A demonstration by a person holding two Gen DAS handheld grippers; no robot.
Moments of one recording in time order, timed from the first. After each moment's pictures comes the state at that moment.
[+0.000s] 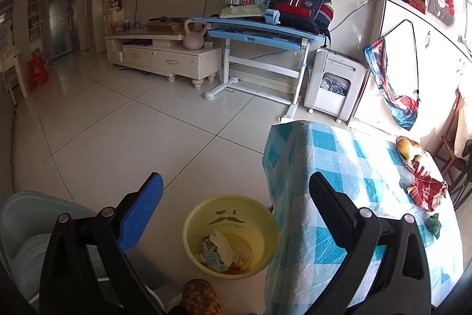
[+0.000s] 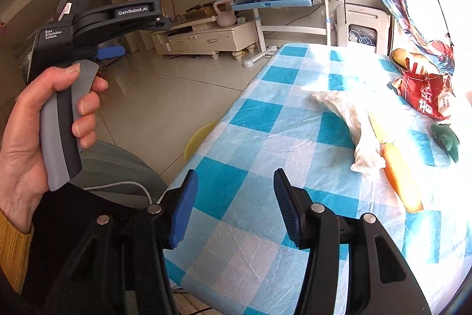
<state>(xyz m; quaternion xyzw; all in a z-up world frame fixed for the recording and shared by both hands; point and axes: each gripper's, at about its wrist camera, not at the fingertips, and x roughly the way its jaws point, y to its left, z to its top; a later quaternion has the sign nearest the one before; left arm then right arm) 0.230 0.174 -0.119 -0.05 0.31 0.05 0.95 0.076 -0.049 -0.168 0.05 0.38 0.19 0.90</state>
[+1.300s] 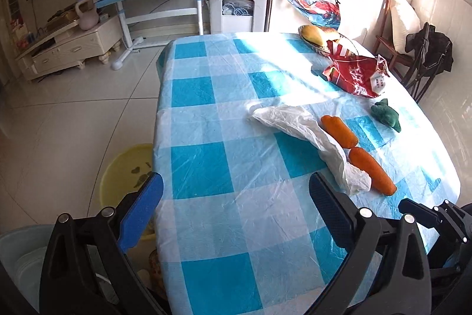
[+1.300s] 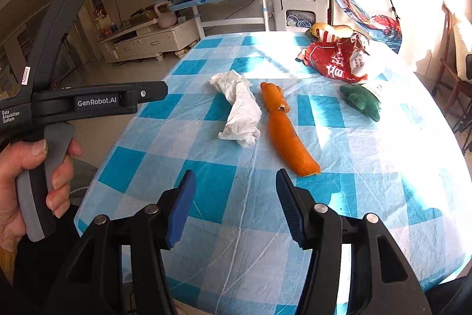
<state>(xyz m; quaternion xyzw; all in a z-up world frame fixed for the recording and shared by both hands) 0.213 0.024 -0.193 0.07 0.44 -0.17 0.88 0.064 -0.137 -0.177 0.07 0.41 0.05 0.91</state>
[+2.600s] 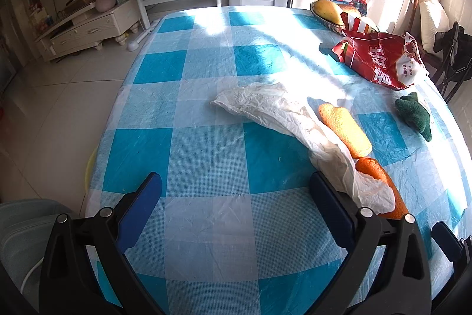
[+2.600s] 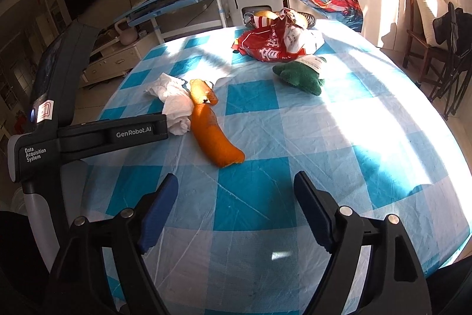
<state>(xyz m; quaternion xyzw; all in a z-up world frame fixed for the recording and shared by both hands) 0.229 -0.035 -0.232 0.06 0.46 -0.09 0.88 0.053 -0.177 -0.192 0.11 0.40 -0.02 0.91</state>
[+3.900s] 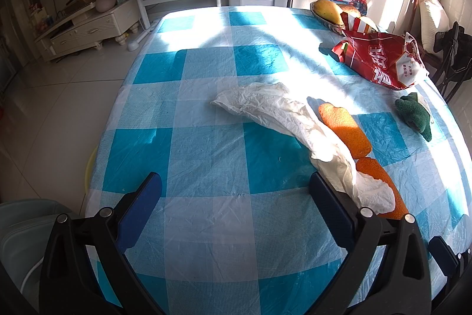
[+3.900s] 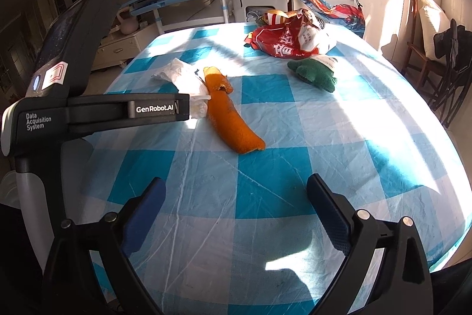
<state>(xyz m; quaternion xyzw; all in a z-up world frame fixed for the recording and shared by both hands) 0.229 -0.035 -0.232 0.06 0.46 -0.09 0.88 0.048 -0.154 -0.196 0.08 0.40 -0.02 0.91</state>
